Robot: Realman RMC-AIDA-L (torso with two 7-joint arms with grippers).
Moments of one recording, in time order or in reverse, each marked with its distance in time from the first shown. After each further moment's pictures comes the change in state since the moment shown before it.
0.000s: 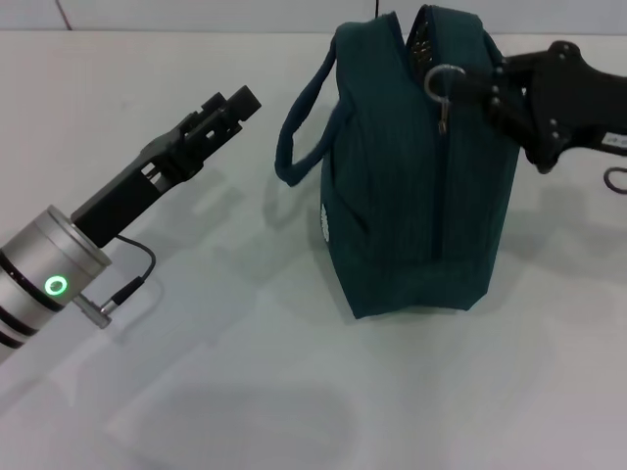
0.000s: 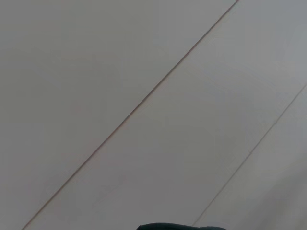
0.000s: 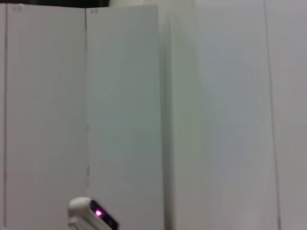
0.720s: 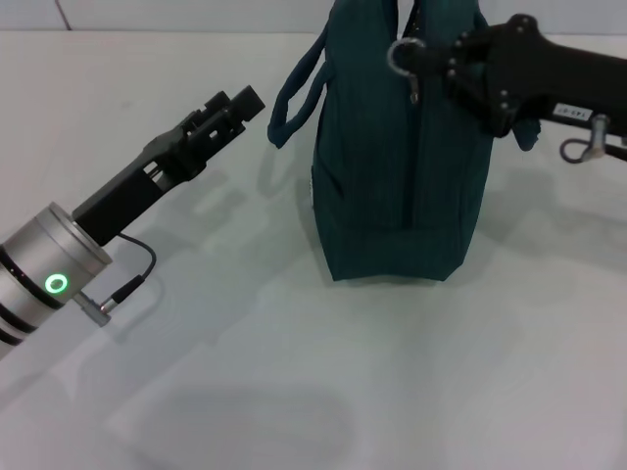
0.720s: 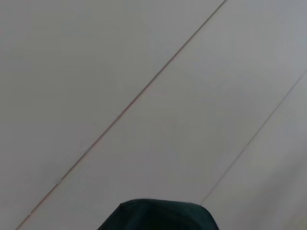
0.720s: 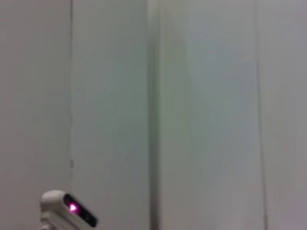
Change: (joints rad) left arm -0.006 0.008 0.005 0.006 0.012 -0.001 0.004; right arm 0.087 0.008 -0.046 0.066 0.036 0.122 -0.050
